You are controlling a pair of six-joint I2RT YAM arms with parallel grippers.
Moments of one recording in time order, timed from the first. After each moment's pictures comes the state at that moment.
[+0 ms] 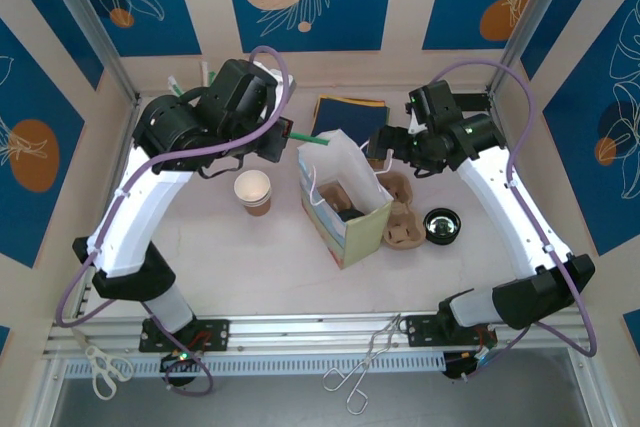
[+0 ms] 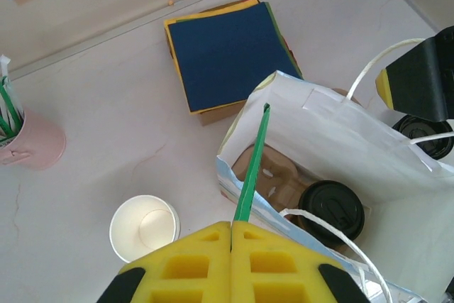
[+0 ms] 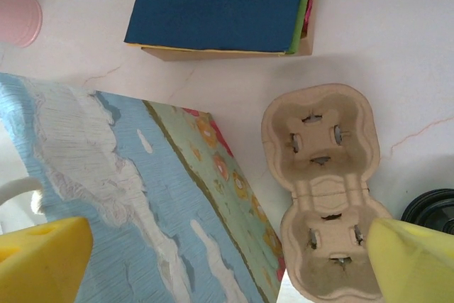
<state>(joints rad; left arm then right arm) -0.88 1.68 2.45 -1.55 -0.27 -0.27 0.37 1.38 1.57 -1.17 -0.06 0.51</state>
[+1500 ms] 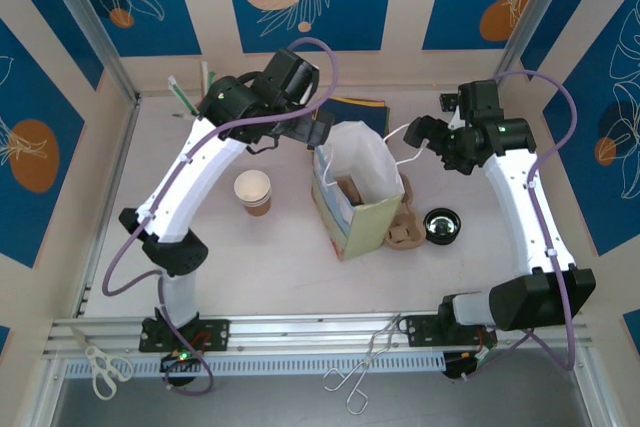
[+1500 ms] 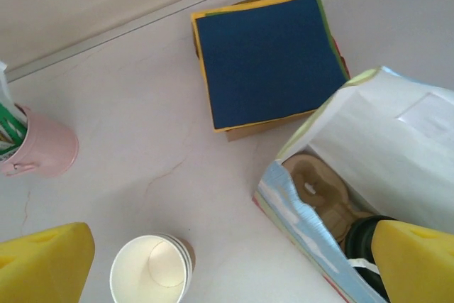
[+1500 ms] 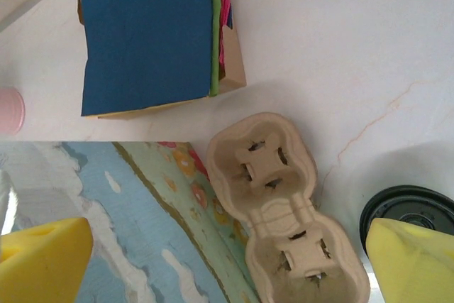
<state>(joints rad) -0.78 1.90 2.50 -1.46 -0.31 -0.27 0.08 1.34 1.49 -1.12 -0.17 0.53</state>
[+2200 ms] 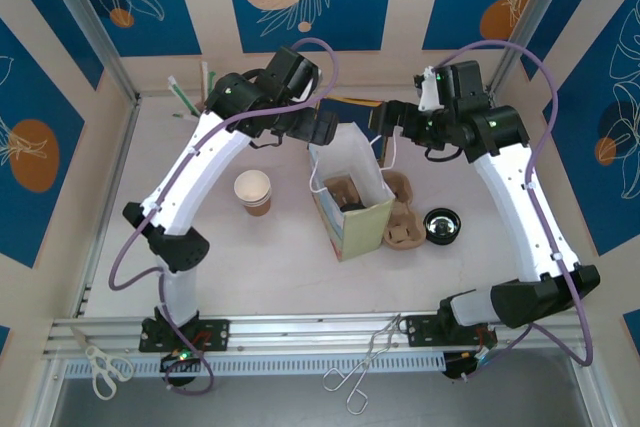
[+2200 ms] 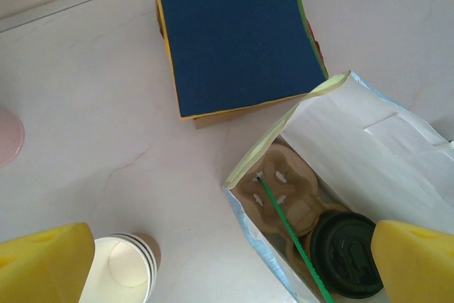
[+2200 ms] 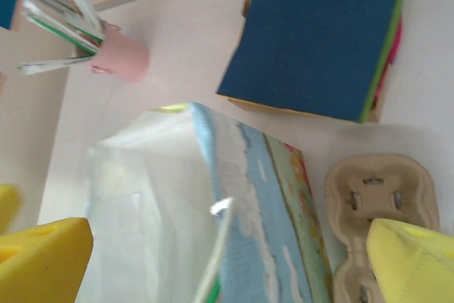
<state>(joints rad) -0.75 1.93 2.46 -1.43 -0.17 -0.29 0.29 1.38 1.72 -1.10 -0.27 0.43</state>
